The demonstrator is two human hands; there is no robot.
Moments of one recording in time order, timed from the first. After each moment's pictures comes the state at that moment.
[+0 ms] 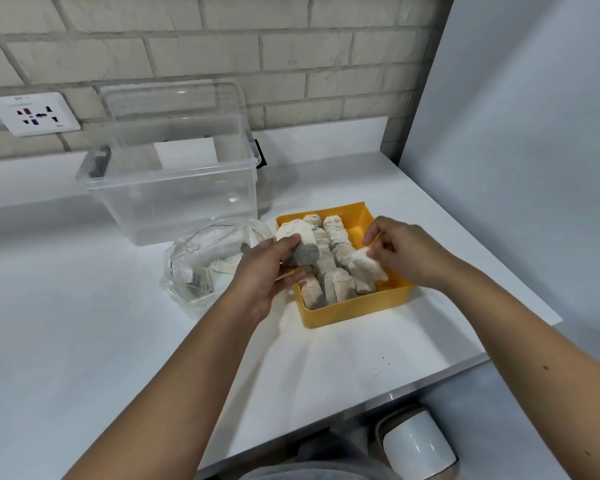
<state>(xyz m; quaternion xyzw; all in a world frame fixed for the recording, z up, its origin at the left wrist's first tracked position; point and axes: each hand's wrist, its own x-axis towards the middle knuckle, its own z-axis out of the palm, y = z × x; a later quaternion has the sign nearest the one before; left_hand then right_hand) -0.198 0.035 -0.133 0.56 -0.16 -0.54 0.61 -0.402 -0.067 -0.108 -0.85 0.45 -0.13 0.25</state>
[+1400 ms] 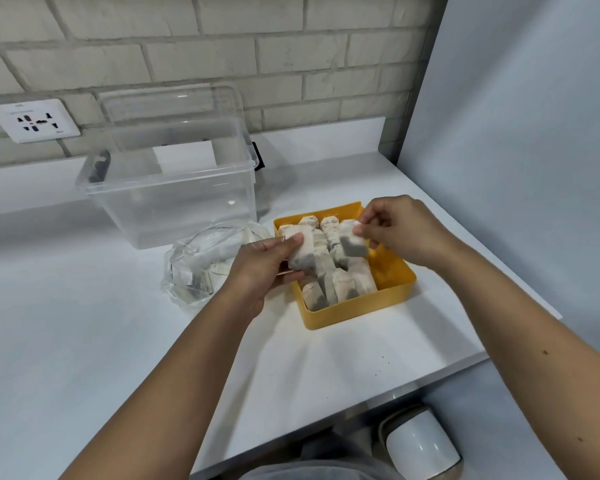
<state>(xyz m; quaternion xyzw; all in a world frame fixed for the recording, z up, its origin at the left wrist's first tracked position) -0.193 0.038 -0.127 0.58 -0.22 -0.52 0.58 -0.386 -0.064 -0.078 -0.82 0.46 -0.20 0.29</state>
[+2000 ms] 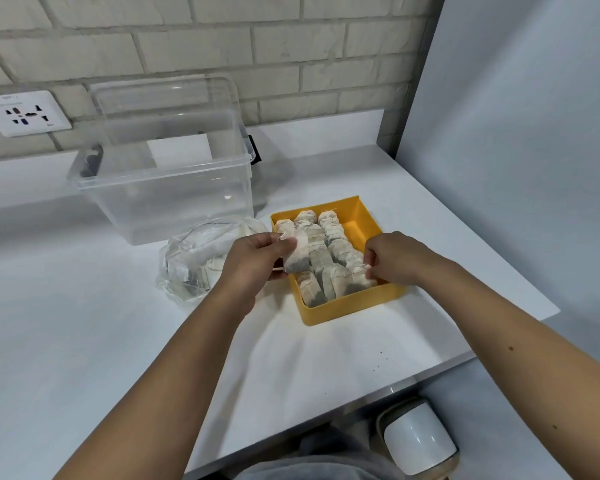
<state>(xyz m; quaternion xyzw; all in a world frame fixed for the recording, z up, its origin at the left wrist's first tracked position) -0.186 0.039 -0.133 0.64 -0.29 -0.45 0.55 -0.391 -0.076 -0.128 -0.86 0.49 0.08 0.13</state>
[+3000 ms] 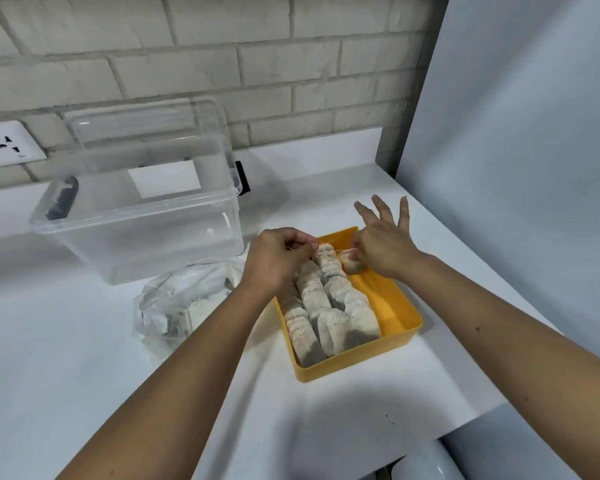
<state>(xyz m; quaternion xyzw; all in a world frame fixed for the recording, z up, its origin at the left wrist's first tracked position) -0.186 -0.053 -0.130 0.69 -0.48 -0.29 0.46 -0.354 -0.160 -0.136 -0.89 0.45 0.01 -0.05</state>
